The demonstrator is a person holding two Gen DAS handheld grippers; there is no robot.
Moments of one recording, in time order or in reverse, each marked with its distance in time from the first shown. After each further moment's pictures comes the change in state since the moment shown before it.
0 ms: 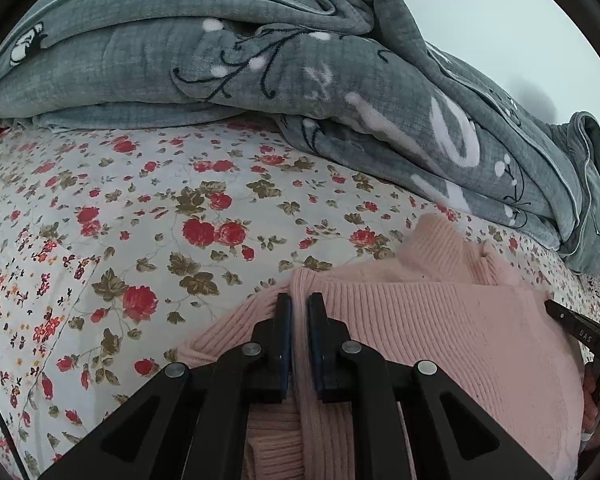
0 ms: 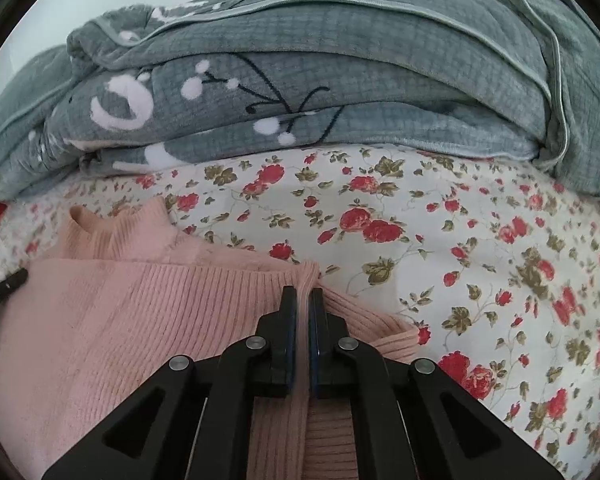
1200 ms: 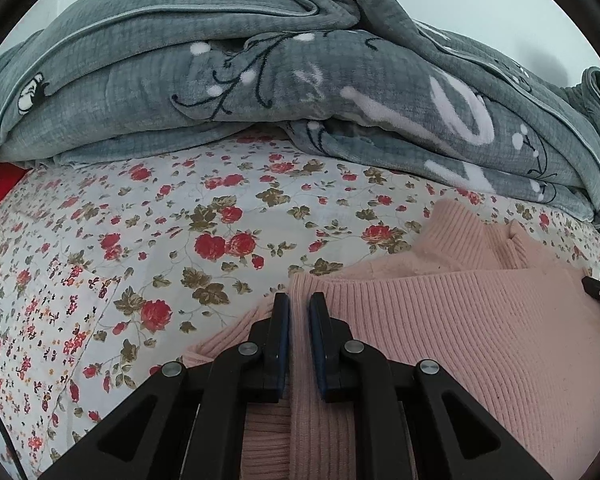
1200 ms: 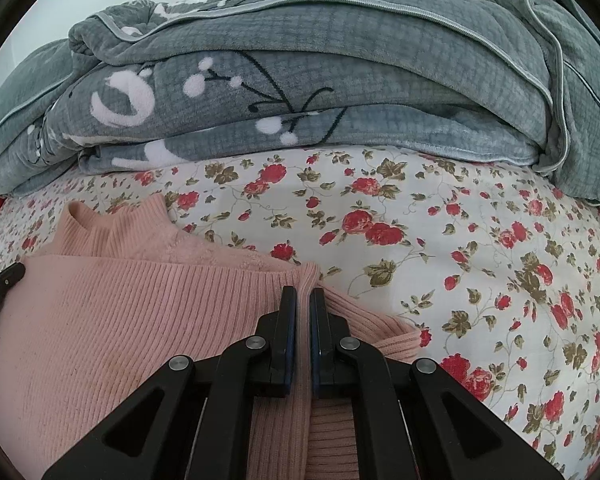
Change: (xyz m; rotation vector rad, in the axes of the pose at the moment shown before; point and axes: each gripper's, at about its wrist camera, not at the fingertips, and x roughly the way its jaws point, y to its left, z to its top) left arm 0.003 -0.019 -0.005 0.112 -0.026 0.166; right arm 0.002 0.000 0.001 -0.001 0.001 0.010
